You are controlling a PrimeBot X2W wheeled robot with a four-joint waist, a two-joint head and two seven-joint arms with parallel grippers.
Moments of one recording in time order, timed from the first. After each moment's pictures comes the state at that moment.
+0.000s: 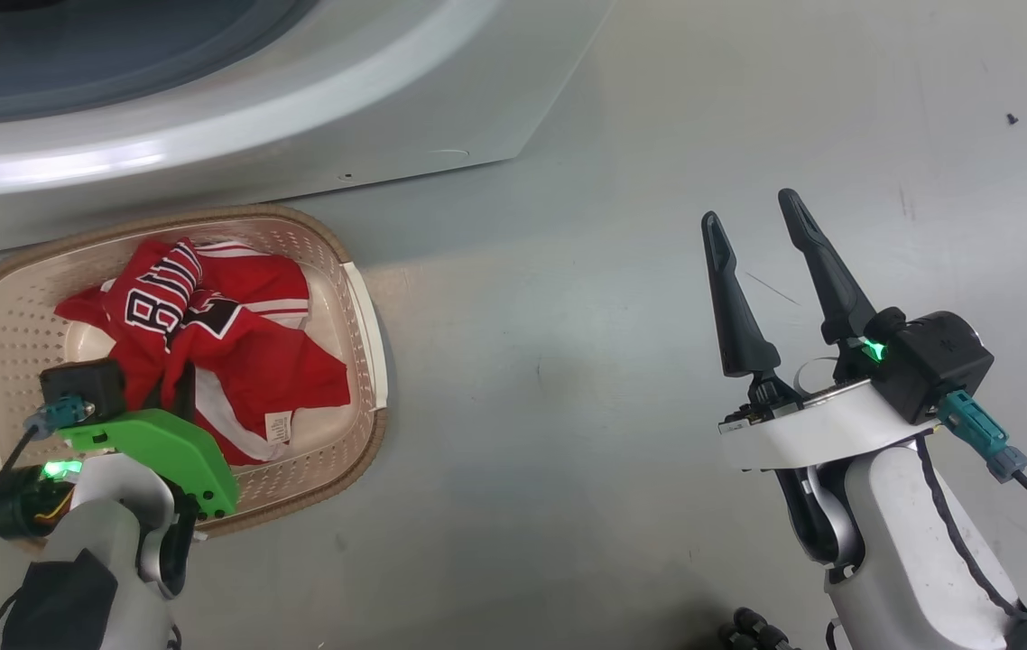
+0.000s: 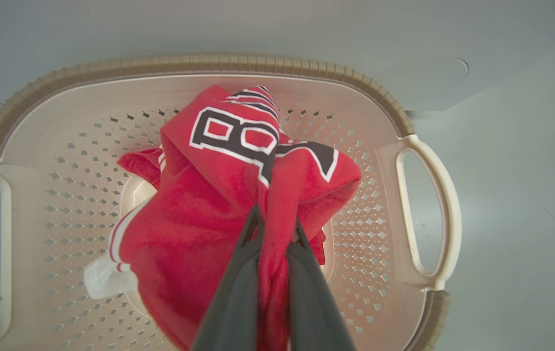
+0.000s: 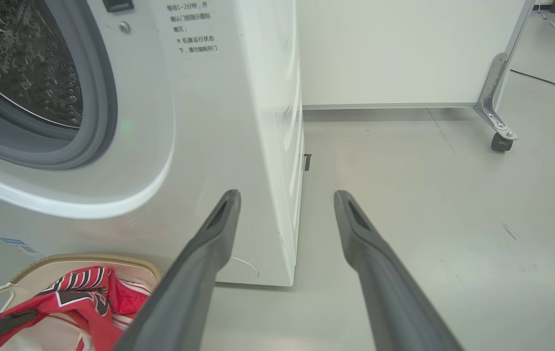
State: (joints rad) left arm -0.45 0.15 -0.19 0.68 -0.49 0.00 -0.02; right arm -0.27 -0.05 0.29 0.04 0.30 0.03 -0.26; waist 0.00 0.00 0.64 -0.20
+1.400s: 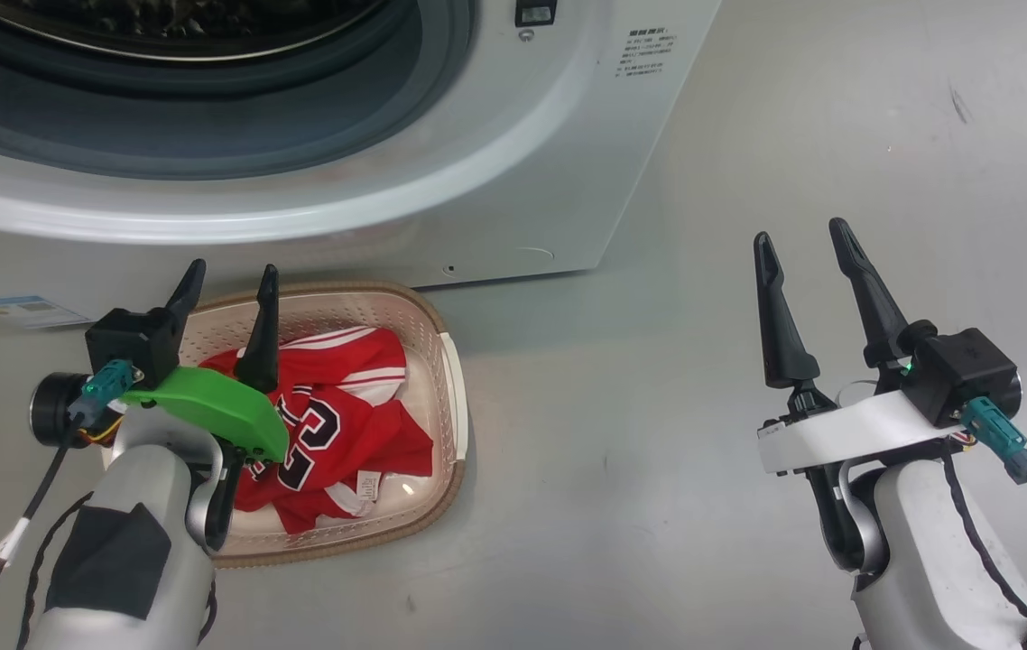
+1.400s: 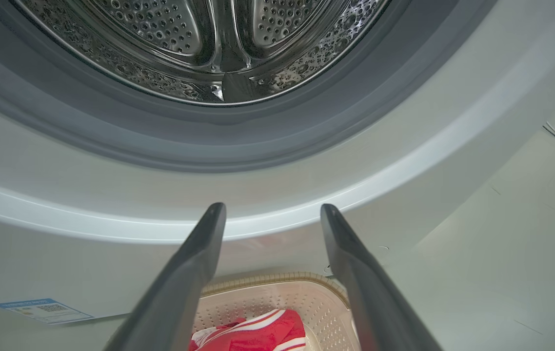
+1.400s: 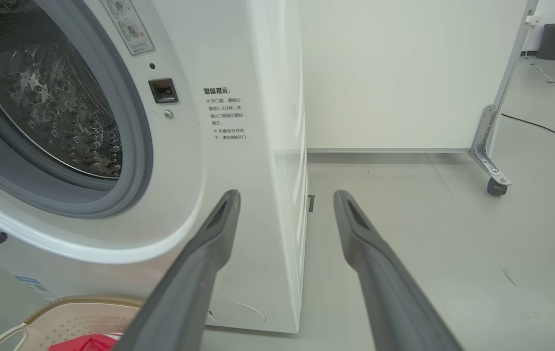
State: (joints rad) left arm -0.53 0.09 -0.25 0.65 -0.38 -0.07 -0.25; right arm -0.25 -0.05 0.20 0.12 0.28 0.02 -0.26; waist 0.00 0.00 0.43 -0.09
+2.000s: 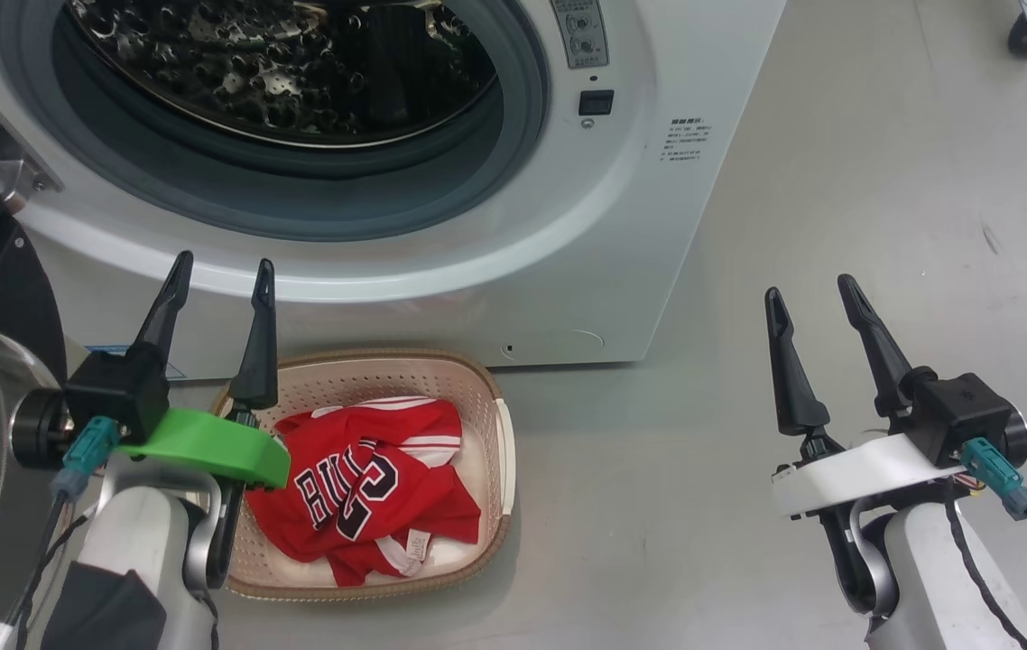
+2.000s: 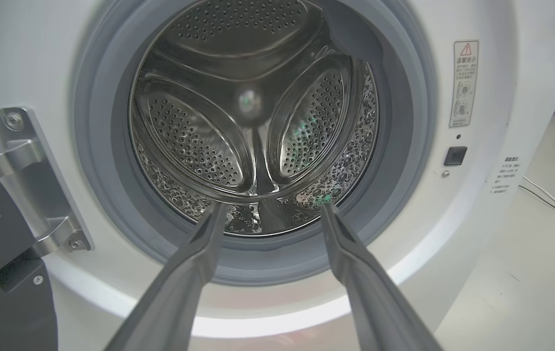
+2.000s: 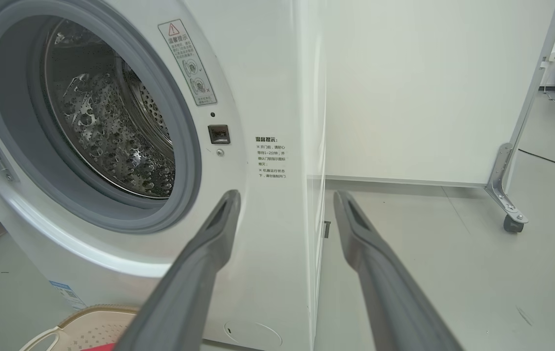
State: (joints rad) left arm -0.38 0.09 -0.19 0.31 -0.31 -0.03 -0.25; right arm -0.17 -0.06 0.17 0.14 0.25 0.03 -0.26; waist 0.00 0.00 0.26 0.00
